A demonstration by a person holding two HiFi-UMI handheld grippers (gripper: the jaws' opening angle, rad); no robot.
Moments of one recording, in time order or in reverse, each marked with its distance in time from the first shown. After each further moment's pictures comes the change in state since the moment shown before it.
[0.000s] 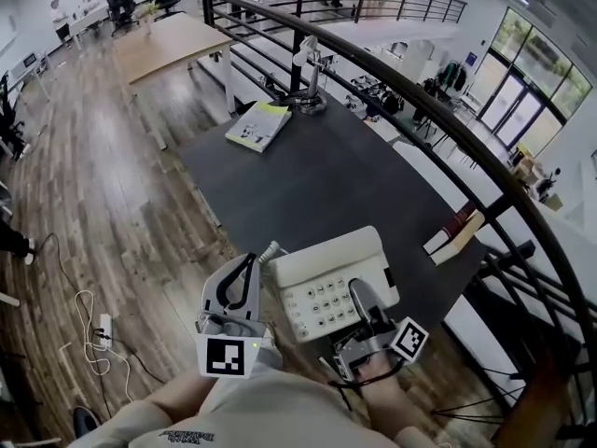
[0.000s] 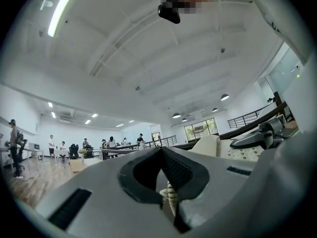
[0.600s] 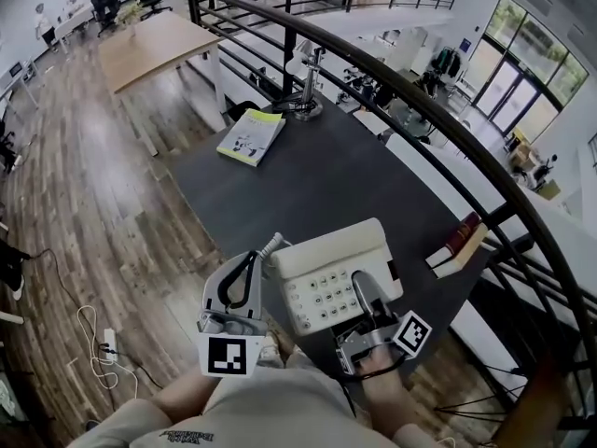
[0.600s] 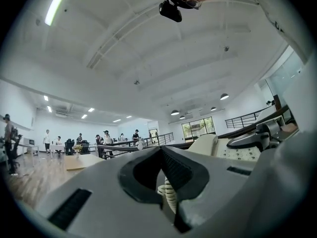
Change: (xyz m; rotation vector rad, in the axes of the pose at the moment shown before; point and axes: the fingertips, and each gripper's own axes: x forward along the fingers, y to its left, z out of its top) left arm 0.092 0.039 0.001 -0.042 0.034 -0.033; right arm 0.084 0.001 0.052 -0.020 -0.060 -0.040
